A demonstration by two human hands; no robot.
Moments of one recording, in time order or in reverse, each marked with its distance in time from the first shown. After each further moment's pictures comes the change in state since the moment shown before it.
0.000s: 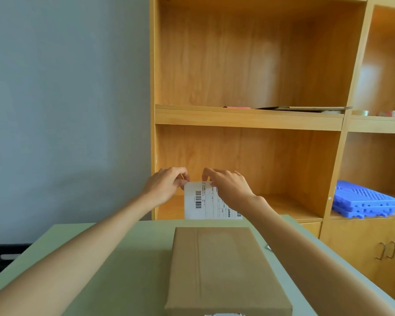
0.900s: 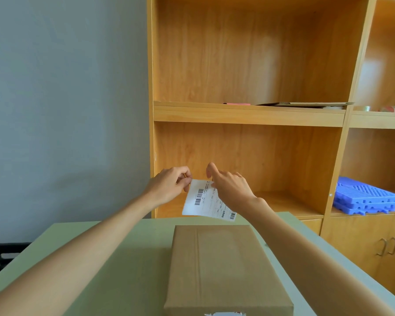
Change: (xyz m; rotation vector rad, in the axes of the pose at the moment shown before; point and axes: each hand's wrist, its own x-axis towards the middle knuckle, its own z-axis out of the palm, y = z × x) left_hand -0.001 0.004 0.007 -0.080 -0.028 0.052; right_hand -0.004 0.005 0.014 -0.019 0.005 0.064
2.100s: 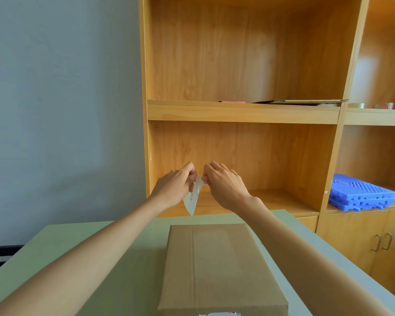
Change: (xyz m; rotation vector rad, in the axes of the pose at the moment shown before) left_hand 0.014 0.012 0.028 0.104 0.045 0.051; right_hand 0.000 0.001 0.000 0.021 0.083 -0.048
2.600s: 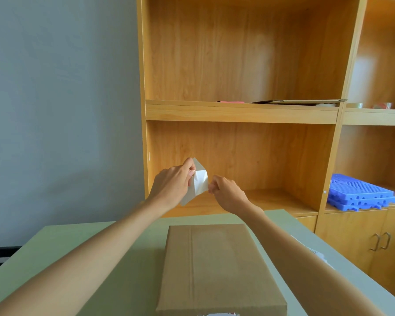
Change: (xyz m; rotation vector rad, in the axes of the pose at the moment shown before) left_hand 0.000 0.000 0.002 0.161 0.231 0.118; right_hand -0.007 0.012 0.017 0.380 -0.272 0.420
